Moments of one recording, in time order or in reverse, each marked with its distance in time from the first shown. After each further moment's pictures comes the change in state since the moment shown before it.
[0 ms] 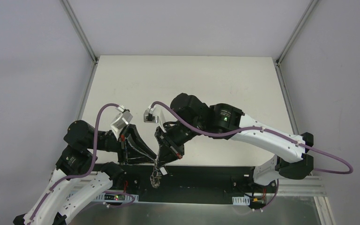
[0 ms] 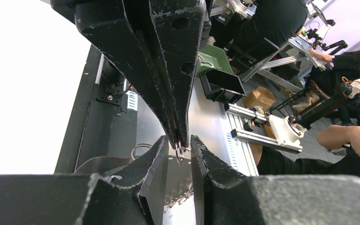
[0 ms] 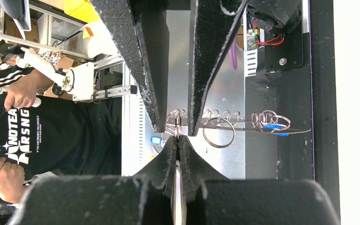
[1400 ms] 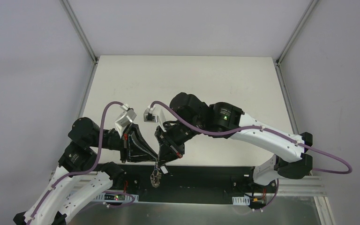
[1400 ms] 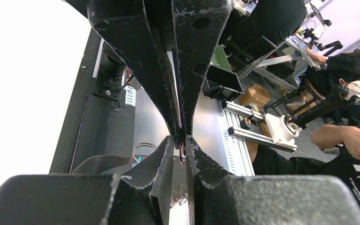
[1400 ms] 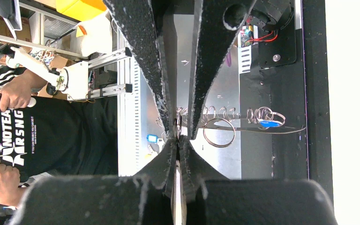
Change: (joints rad) left arm 0.000 0.030 -0.006 -0.004 0.011 -0.003; right arm -0.003 0.014 0.028 -0.039 0.019 -0.018
